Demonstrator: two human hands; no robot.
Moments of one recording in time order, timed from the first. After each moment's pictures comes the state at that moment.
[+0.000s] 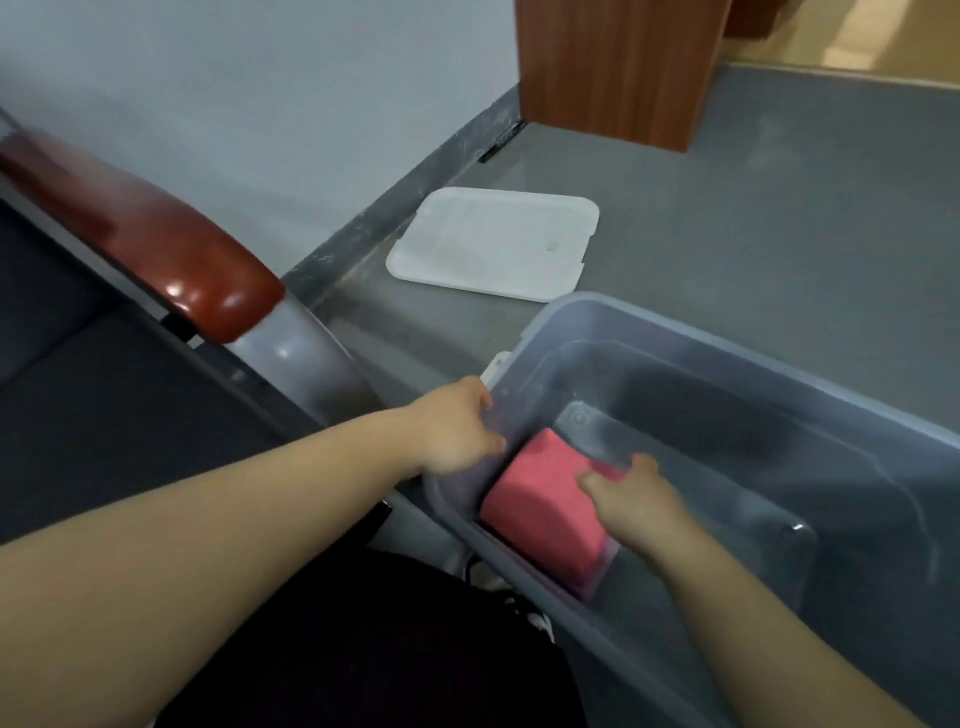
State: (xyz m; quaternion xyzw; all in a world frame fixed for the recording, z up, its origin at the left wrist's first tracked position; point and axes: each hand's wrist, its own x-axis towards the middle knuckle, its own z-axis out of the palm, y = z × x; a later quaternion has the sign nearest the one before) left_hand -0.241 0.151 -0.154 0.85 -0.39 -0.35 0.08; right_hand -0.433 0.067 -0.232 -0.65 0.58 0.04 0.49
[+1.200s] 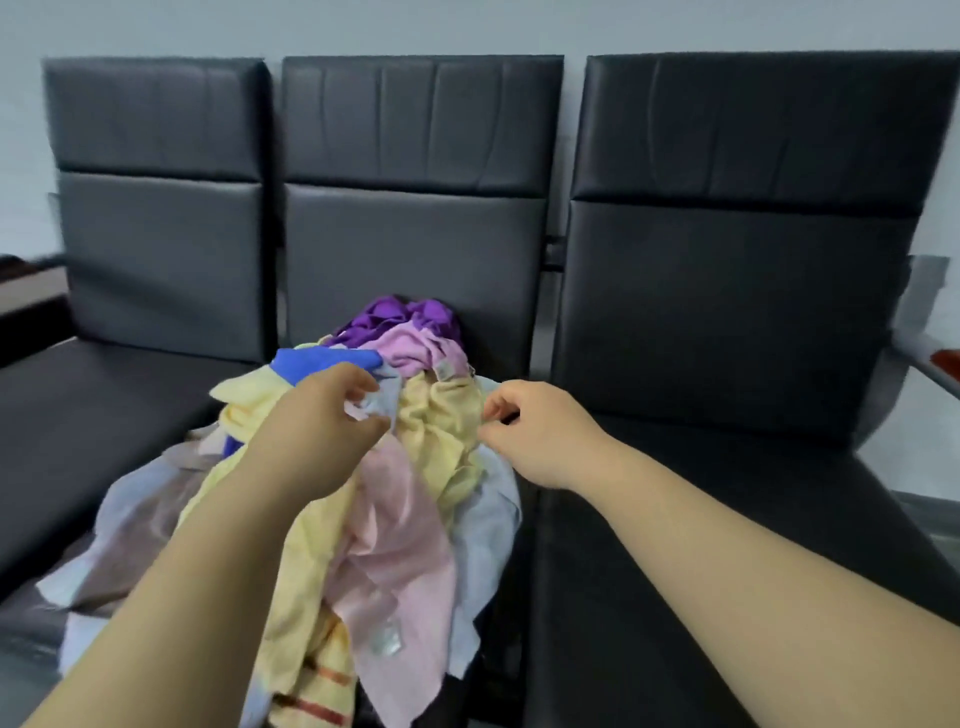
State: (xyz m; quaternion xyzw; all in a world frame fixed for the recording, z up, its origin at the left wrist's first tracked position) left_hand -0.242 0.866 0.029 0.92 0.17 0.18 0.31; right_hand -0.148 0.654 0.028 -0.90 -0.26 0.07 0.34
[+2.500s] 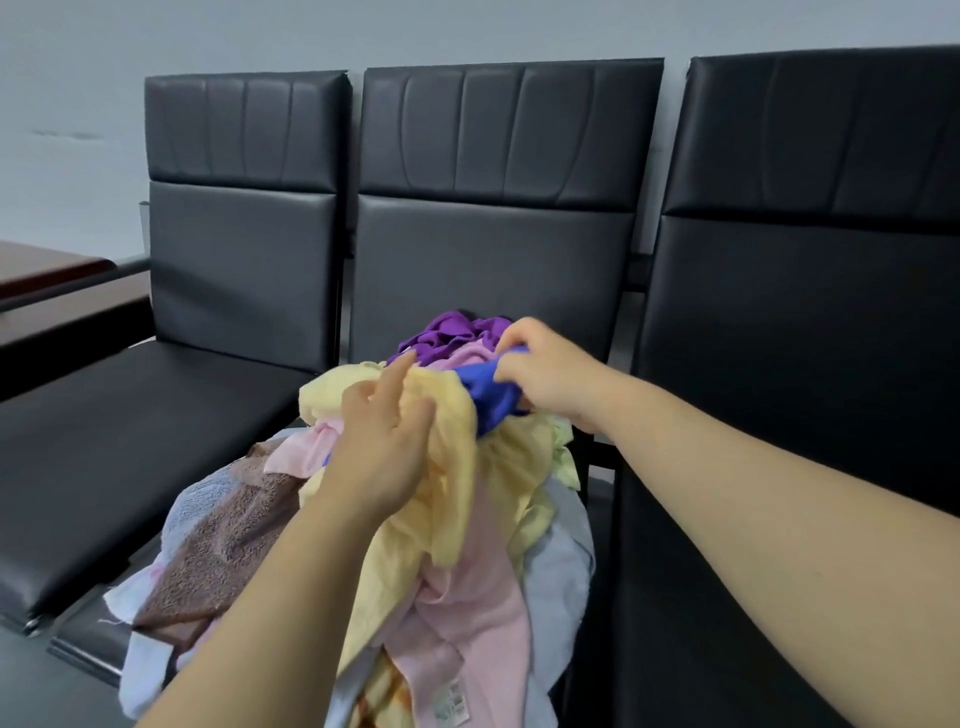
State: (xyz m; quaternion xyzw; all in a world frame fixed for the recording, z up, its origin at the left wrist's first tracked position) left_hand -0.212 0.905 0.006 0.84 0.22 0.23 0.44; right_hand -0.070 0.765 0.053 -0.84 -0.25 0.13 0.47
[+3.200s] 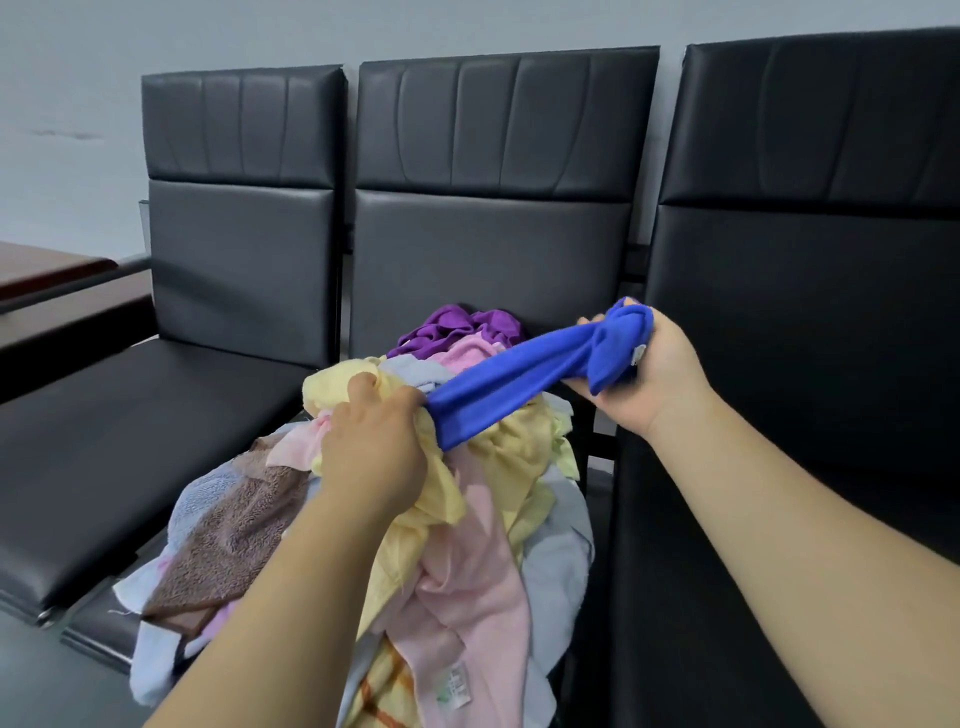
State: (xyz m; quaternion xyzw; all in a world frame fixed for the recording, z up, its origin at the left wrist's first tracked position) left_hand -0.206 0.910 -0.007 0.94 0.26 0.17 0.11; right_hand -0.063 0.706 0.054 -0.35 -0.01 0.28 0.89
